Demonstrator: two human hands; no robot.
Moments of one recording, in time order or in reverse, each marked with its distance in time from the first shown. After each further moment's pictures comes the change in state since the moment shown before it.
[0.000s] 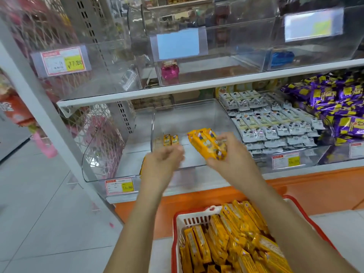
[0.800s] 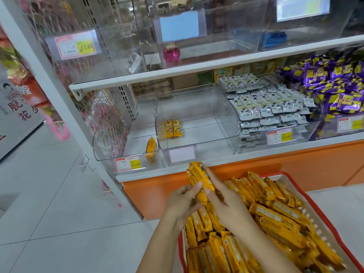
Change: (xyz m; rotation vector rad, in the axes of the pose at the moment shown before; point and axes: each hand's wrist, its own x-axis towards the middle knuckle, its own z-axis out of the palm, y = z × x) left_hand -0.085 -0.099 0.017 -0.356 -0.213 -0.566; right_hand -0.129 0.043 0.067 0.260 -0.167 0.009
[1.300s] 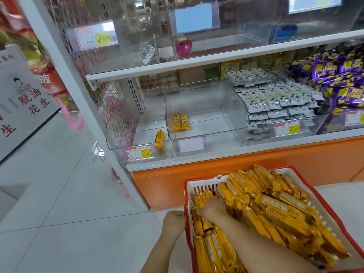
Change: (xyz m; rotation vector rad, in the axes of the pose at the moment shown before) left_hand 0.019 -0.088 -0.077 0.658 0.264 -0.106; right_hand 0.037 0.069 0.101 -0.462 -0.200 0.729
